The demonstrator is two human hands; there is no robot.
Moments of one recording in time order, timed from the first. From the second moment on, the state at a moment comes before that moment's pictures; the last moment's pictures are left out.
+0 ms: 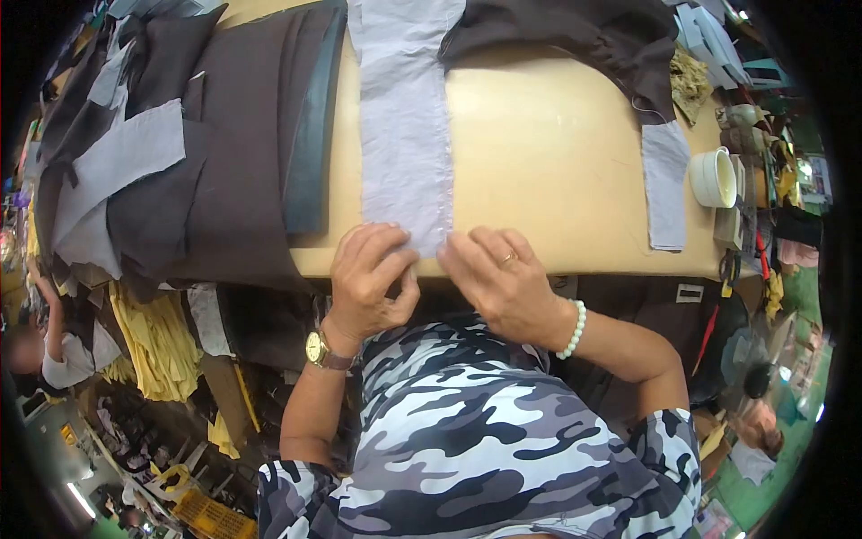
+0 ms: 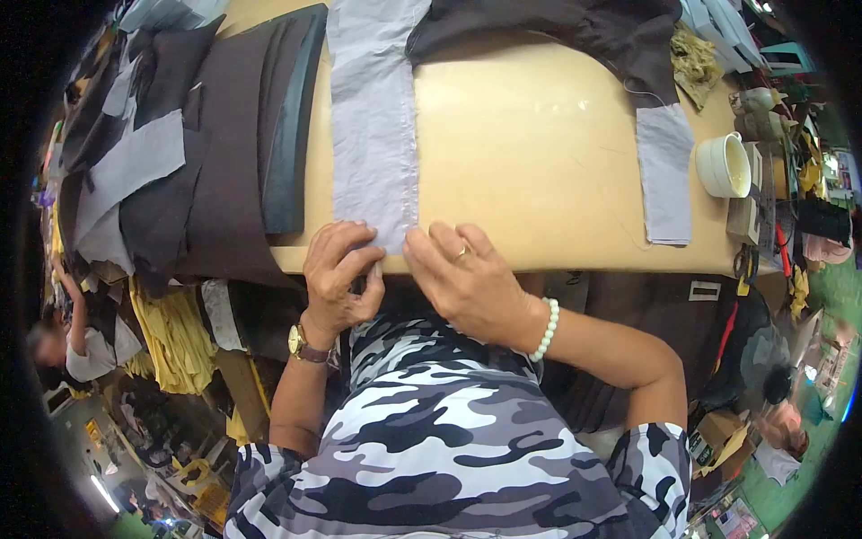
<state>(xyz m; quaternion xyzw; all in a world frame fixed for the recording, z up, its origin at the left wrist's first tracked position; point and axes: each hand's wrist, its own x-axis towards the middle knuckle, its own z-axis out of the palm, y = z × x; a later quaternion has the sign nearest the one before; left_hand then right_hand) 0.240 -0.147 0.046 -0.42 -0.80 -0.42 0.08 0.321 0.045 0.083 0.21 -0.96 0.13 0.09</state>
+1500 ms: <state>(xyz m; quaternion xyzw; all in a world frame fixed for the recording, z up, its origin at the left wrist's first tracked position) 0.020 -0.075 0.142 -0.33 -0.90 -0.24 0.15 0.363 0.207 0.091 -0.31 -0.80 0.42 0.30</state>
